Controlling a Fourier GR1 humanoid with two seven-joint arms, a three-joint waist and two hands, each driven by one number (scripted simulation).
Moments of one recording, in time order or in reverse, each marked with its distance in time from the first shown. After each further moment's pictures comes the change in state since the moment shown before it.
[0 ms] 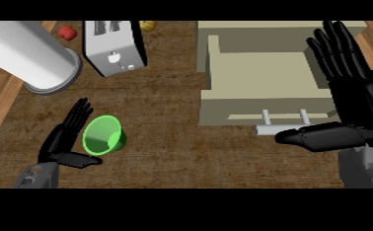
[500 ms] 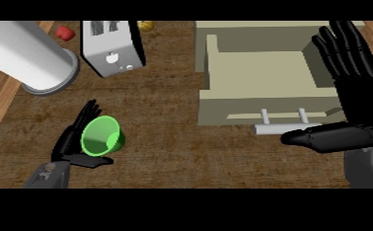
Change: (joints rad) left arm -0.078 -0.032 -0.007 0.180 -0.043 0.069 -0.134; right arm -0.008 -0.014 -0.018 -0.013 -0.025 0.016 0.016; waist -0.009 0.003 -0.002
